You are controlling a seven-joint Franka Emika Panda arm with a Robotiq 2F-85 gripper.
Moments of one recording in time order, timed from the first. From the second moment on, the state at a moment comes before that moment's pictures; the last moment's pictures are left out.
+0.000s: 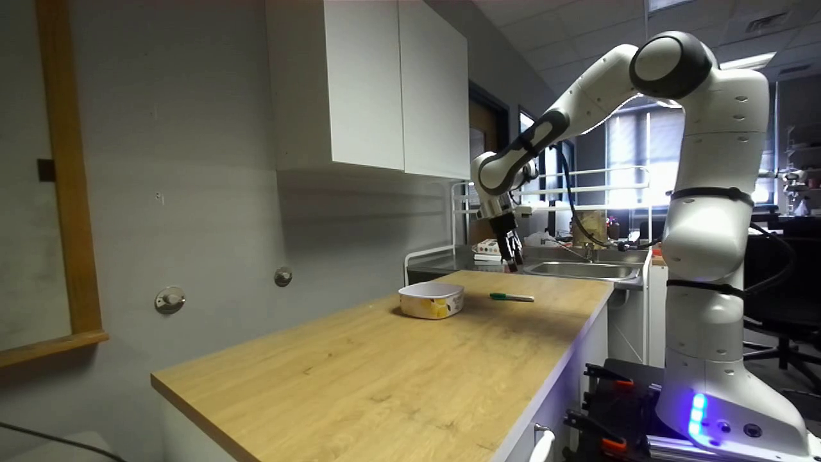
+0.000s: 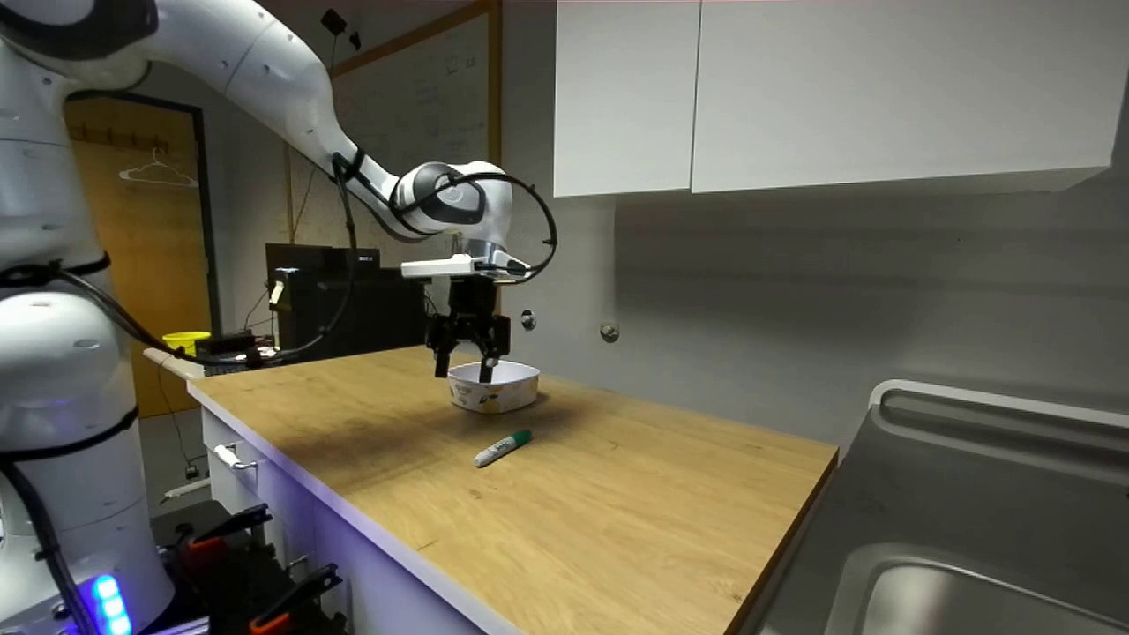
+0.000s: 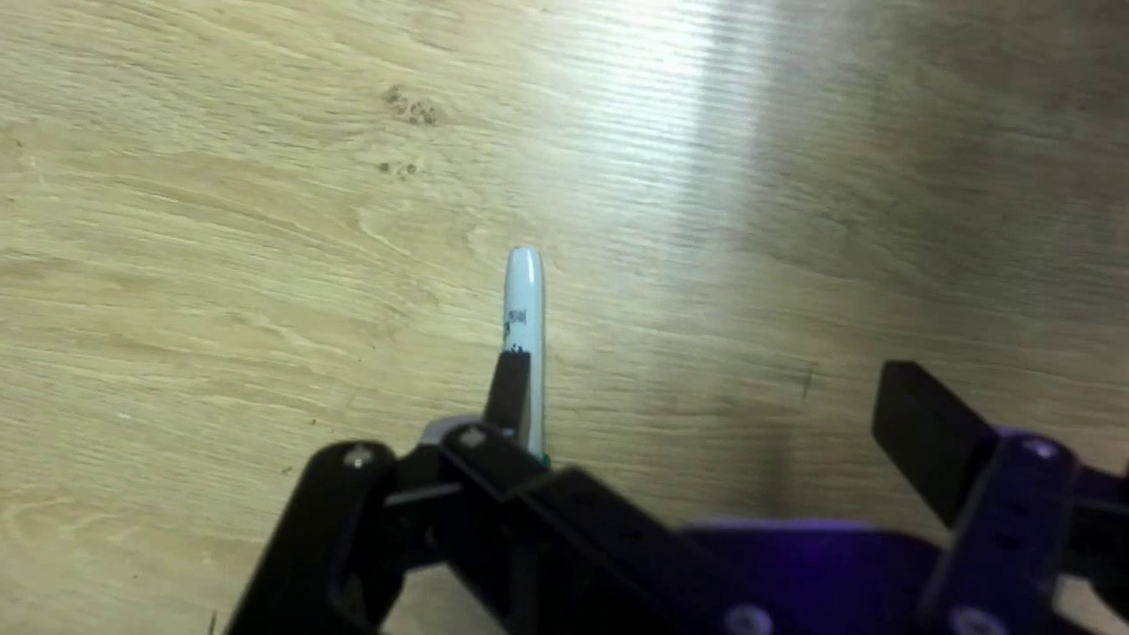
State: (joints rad) arm -0.13 -0.13 -0.17 -2.26 -0.23 1.91 -0.33
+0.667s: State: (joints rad) arm -0.15 0.10 -0.17 -2.09 -0.22 1.90 -0.52
